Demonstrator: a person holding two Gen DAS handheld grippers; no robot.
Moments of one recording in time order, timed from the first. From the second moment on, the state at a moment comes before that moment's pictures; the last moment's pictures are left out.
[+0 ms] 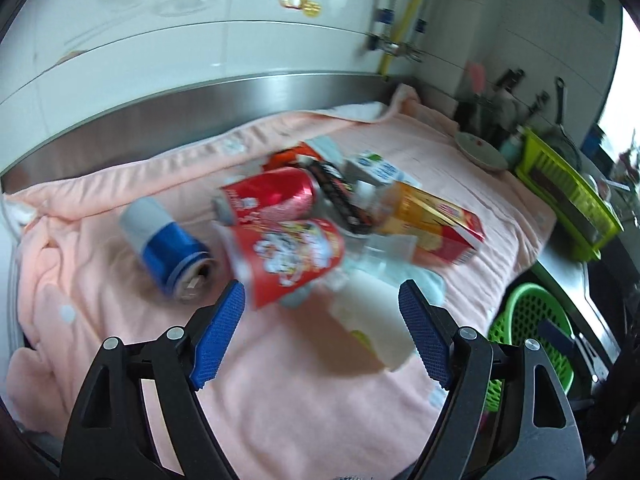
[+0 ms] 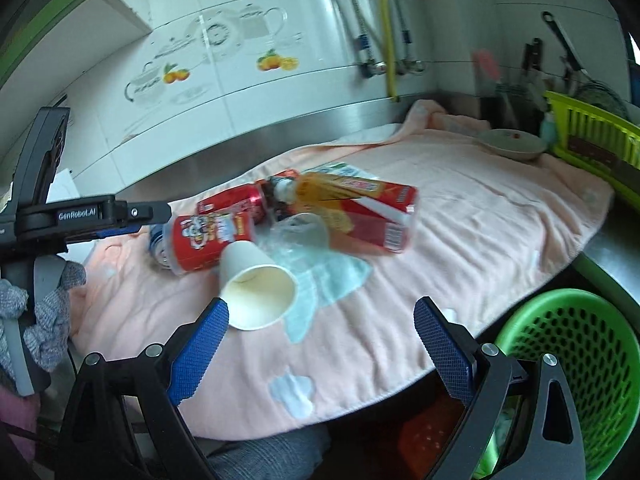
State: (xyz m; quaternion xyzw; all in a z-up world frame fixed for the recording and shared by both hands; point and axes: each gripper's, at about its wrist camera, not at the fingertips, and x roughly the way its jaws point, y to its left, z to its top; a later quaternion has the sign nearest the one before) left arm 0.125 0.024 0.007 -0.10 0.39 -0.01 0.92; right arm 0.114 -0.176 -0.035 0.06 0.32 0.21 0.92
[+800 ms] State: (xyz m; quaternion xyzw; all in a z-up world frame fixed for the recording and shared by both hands) left arm 0.171 0.151 -0.033 -0.21 0.42 0.10 0.88; right arm 0.185 -0.109 -0.083 0.05 0.37 0.28 0.88
